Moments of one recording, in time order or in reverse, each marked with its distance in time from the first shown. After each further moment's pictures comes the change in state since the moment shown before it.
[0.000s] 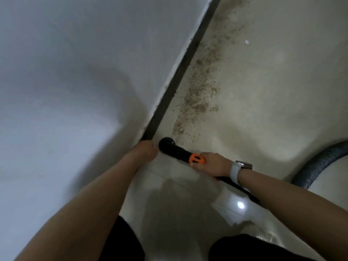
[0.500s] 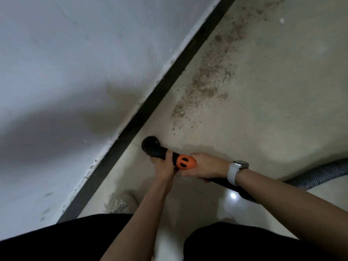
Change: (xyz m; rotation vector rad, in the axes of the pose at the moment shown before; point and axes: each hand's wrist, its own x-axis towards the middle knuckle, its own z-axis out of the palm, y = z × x) left_hand -0.031 0.063 0.147 -1.662 0.251 -0.426; right_hand 0.004 0.020 0.009 0.018 -0.342 -0.136
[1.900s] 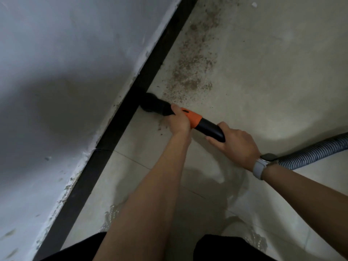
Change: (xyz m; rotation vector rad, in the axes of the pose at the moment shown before) left_hand 0.035 0.052 0.127 -0.079 -0.072 0.144; right_hand -0.018 0.069 -0.029 -0.475 0.887 0.063
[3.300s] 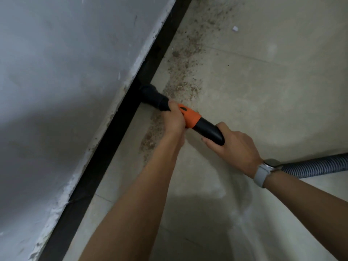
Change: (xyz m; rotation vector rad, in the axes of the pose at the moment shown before) left_hand 0.042 0.039 0.080 0.062 -0.187 0.048; right_hand 0.062 0.033 -0.031 0.099 0.067 0.102
